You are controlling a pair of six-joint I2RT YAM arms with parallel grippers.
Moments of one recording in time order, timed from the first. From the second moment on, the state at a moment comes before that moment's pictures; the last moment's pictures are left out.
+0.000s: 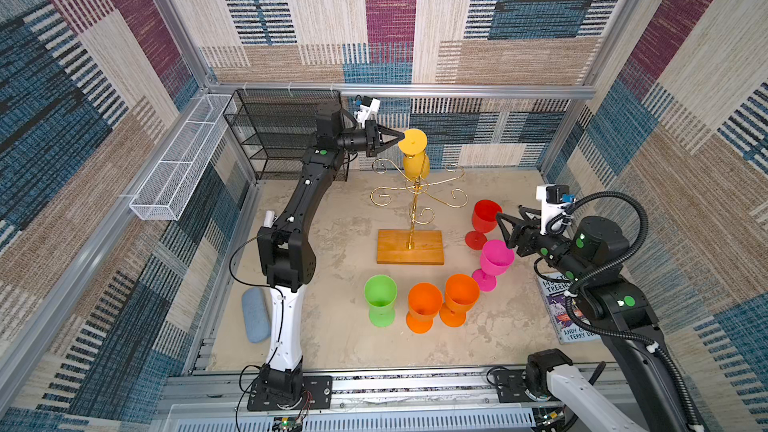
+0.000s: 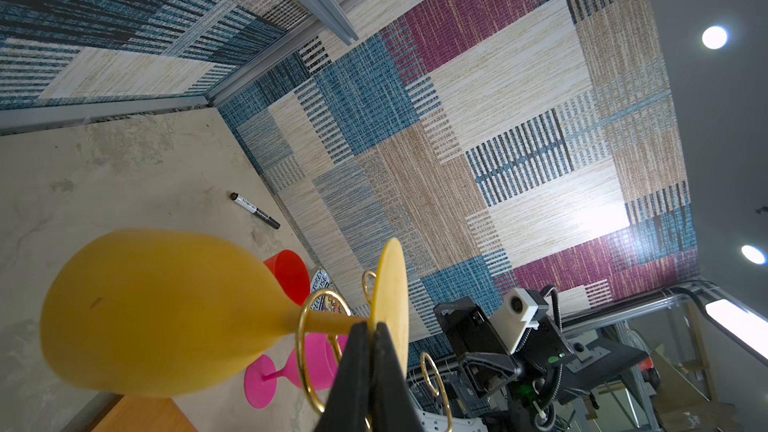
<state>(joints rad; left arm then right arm) -0.24 2.25 2.33 -0.09 1.19 -0.99 0.19 0.74 1.00 -0.48 -0.23 0.15</state>
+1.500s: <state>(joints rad) -0.25 2.17 2.36 -0.56 1.18 -0.58 0.19 0.76 0.97 -0.47 -0.26 0.15</state>
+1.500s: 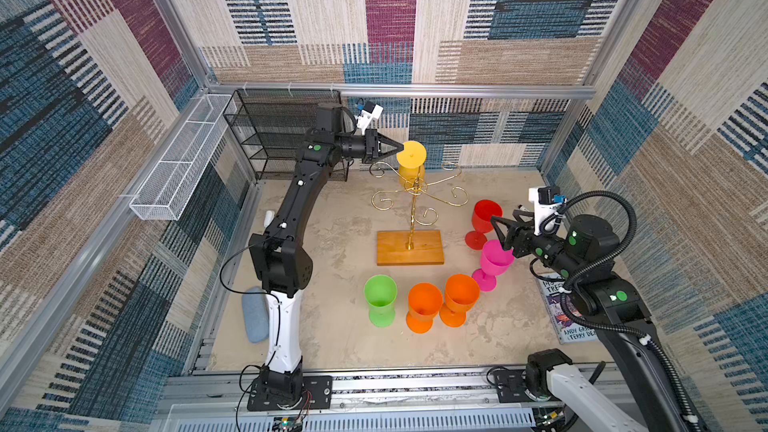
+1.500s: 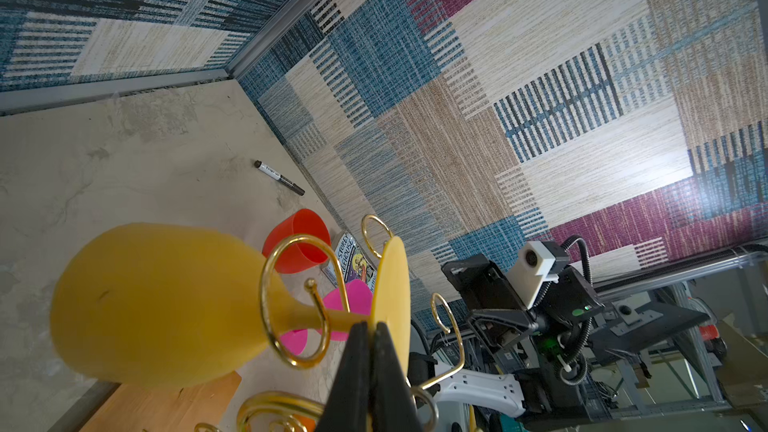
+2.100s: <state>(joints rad) -0.21 2.14 2.35 -0.57 1.20 -0.58 0.19 0.76 0.95 -0.47 -0.27 0.15</state>
